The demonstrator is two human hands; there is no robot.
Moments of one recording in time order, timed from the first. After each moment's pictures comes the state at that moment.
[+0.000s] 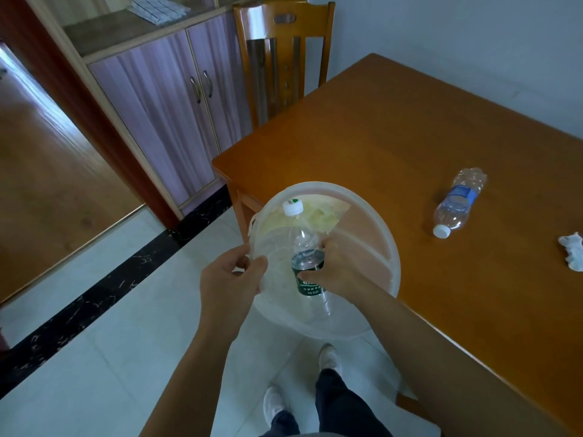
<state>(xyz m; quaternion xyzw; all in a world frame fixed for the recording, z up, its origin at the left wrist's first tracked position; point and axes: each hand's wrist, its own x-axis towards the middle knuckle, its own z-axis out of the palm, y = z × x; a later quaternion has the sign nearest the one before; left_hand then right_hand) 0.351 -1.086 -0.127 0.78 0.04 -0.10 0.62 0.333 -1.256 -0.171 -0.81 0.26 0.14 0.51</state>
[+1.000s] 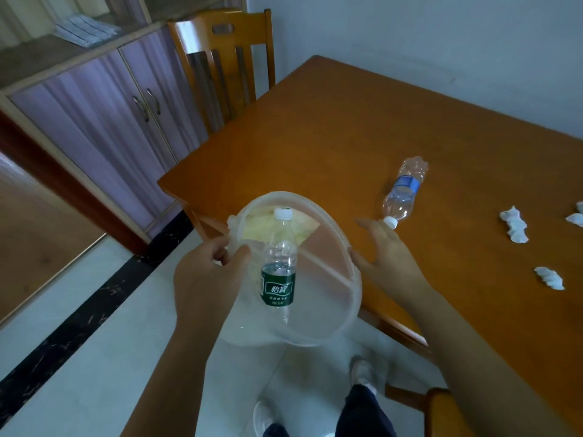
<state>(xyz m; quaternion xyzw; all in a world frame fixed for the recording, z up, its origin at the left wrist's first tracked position) 0.346 -1.152 -0.100 0.87 -0.06 -0.06 0.49 0.247 -1.381 -0.144 -0.94 0.21 -0.11 0.26</state>
